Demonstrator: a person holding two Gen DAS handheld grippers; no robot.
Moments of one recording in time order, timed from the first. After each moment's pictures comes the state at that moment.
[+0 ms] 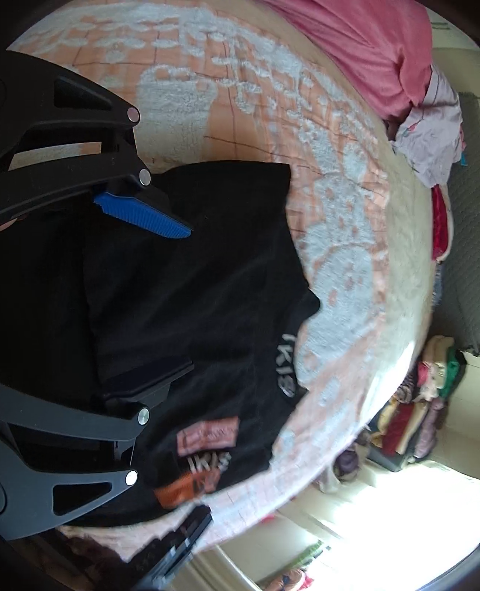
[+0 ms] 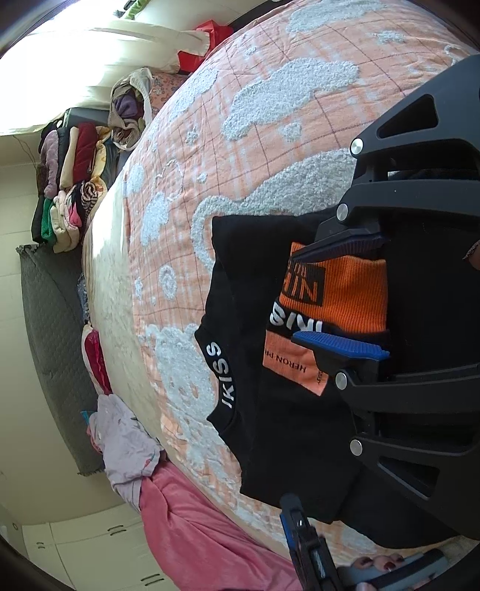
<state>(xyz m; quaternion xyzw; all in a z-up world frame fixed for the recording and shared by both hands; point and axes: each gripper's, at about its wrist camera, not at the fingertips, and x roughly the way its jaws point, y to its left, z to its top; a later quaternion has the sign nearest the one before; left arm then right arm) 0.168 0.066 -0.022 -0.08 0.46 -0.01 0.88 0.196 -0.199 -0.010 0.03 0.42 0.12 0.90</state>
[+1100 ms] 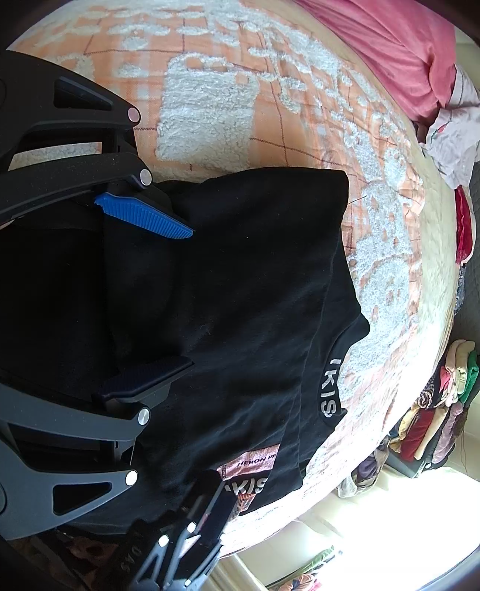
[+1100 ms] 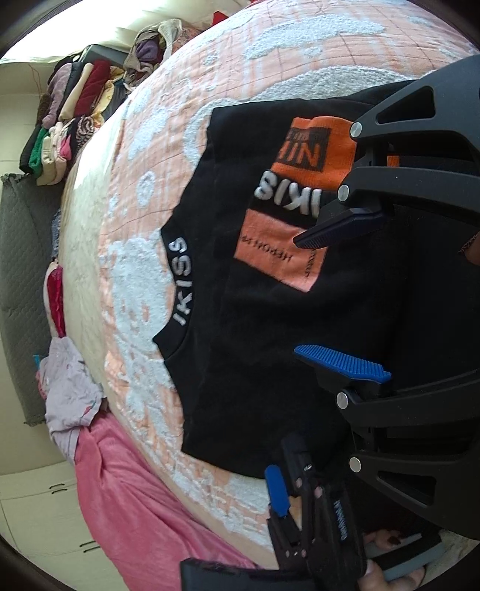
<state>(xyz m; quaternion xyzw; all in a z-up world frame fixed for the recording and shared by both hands) 0.155 0.081 -0.049 -0.10 0.48 -0.02 0.87 0.204 -0.117 -0.035 -0.04 0.48 0.19 0.86</state>
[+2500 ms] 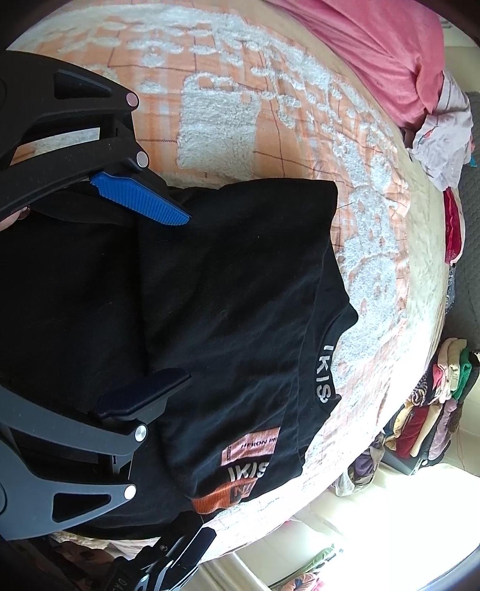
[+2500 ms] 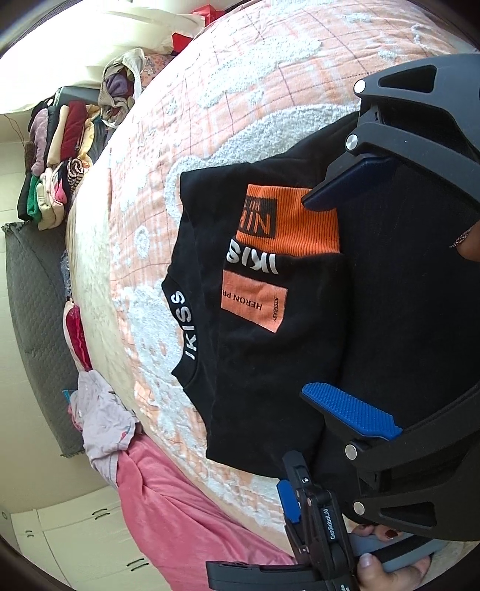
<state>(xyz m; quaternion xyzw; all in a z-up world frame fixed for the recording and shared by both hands) 0.134 0.068 -0.029 -0.09 0.47 -0.01 0.88 0.161 -0.166 -0.008 0.03 0.45 0.15 0.88</state>
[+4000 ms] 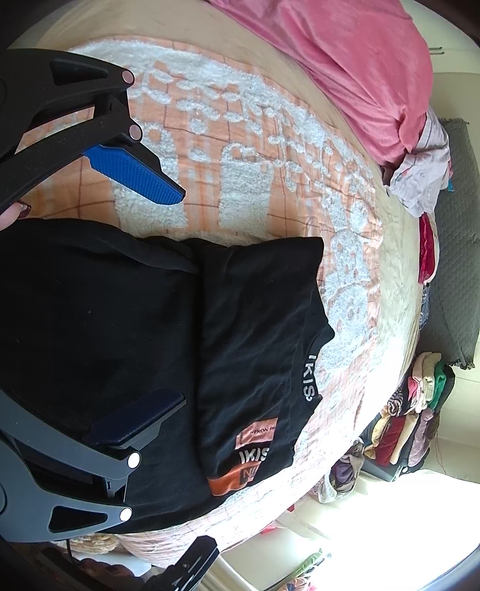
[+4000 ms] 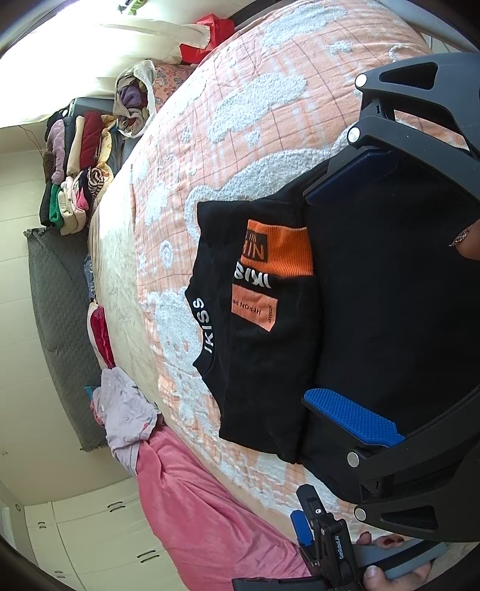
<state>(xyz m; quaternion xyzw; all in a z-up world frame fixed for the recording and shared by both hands) 0.059 0.075 0.007 -0.08 0.43 0.03 0.90 0.106 -0.194 0.031 0.04 0.41 0.15 0.90</state>
